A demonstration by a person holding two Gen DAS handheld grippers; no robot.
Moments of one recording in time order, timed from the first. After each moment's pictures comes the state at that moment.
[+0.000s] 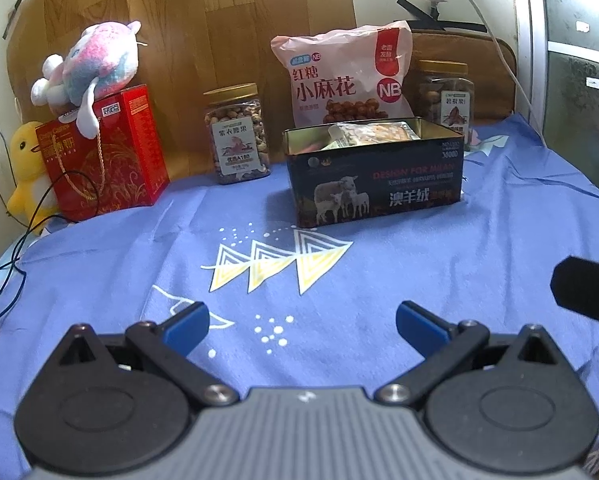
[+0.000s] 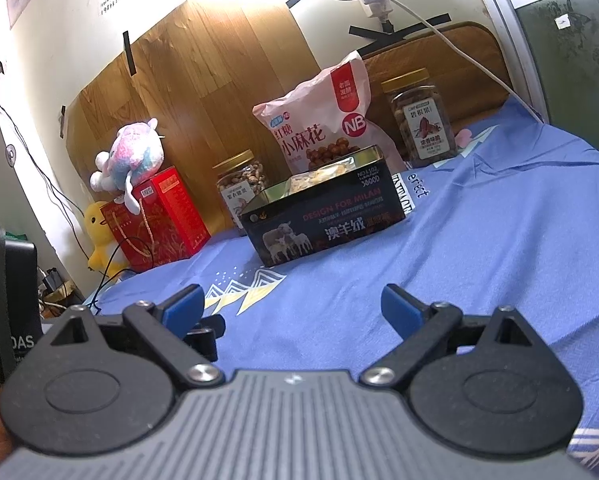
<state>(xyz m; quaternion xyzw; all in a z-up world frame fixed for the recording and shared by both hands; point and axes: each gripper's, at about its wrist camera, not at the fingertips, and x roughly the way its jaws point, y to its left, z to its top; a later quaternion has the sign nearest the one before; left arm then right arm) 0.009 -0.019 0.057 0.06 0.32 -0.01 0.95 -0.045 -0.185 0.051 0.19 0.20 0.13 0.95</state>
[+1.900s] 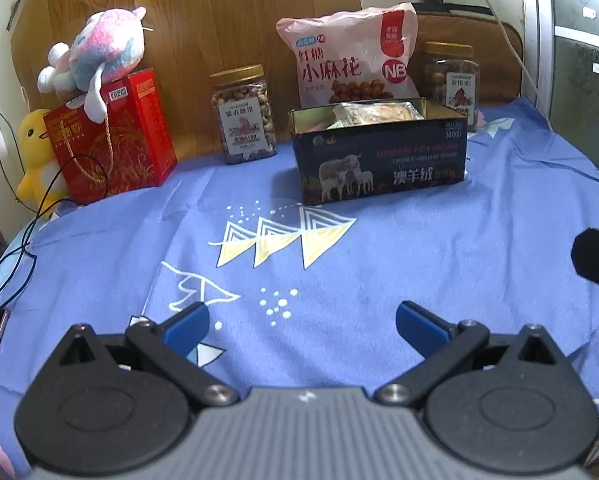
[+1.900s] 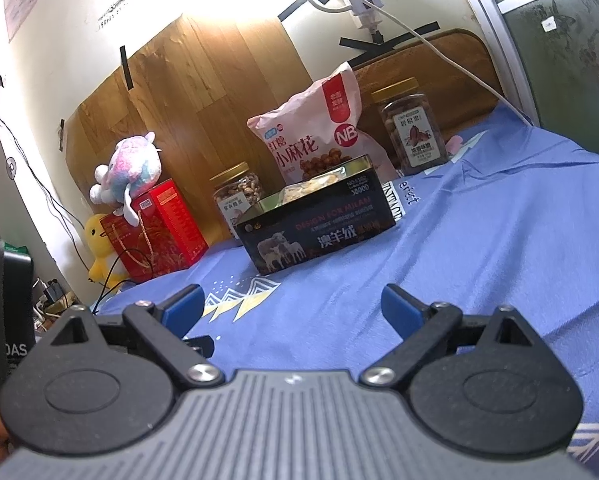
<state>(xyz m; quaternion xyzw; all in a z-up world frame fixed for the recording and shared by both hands) 0.003 -0.020 0.056 0.06 0.35 0.00 0.93 -0.055 -0.195 0.050 0.20 0.18 0.12 0.95</state>
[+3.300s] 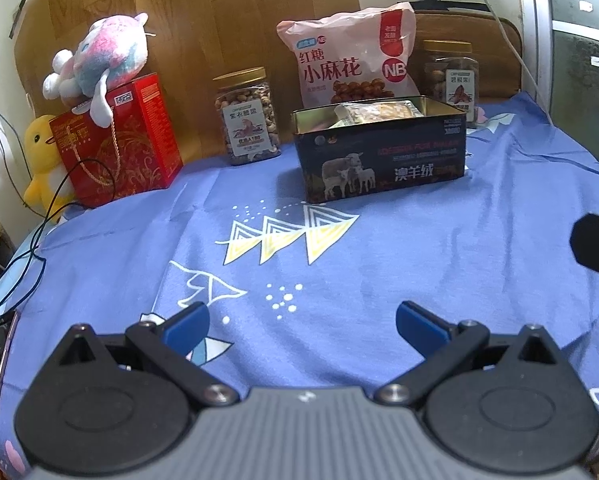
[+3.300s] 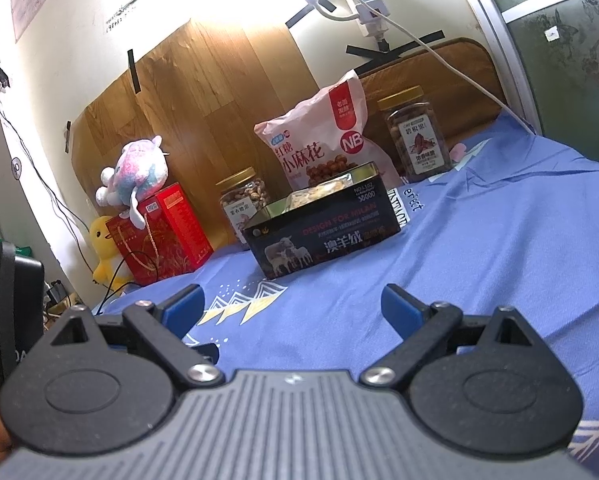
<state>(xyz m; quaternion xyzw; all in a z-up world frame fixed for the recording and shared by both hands) -0.005 -0.020 0.060 0.08 0.35 0.00 0.93 -0.060 -0.192 0.055 0.20 0.18 0.13 0.96</state>
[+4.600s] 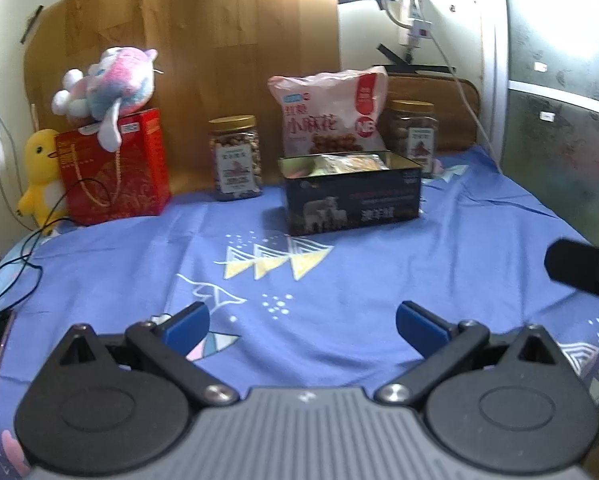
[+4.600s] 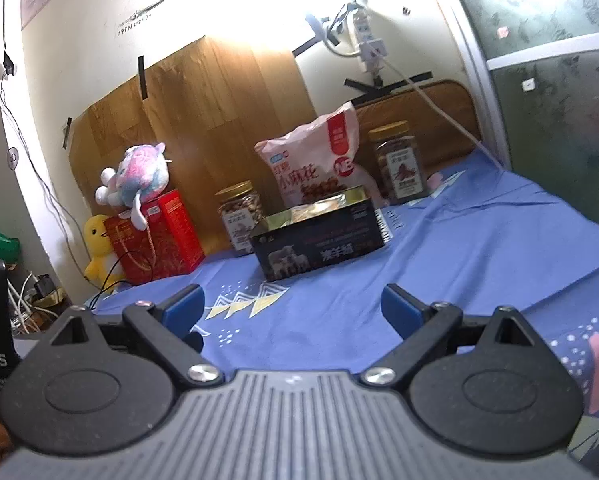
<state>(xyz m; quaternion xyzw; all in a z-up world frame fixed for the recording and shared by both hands) -0.069 0.012 0.090 0.03 0.28 -0.05 0.96 -0.121 -0.161 0.086 0.16 0.16 0.08 0.97</state>
